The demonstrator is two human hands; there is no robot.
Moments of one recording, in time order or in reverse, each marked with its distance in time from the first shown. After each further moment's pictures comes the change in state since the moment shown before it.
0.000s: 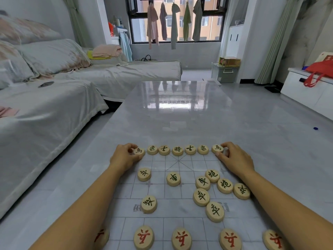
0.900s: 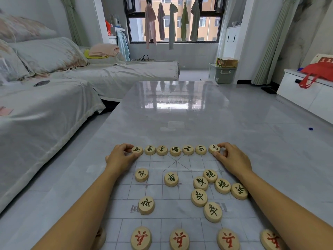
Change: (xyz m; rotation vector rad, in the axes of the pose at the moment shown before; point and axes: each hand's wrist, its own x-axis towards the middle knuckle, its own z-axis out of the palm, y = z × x) left_hand 0.001 -0.010 0.006 -0.042 0.116 0.041; right_hand 0.003 0.005 0.003 0.046 0.014 -0.026
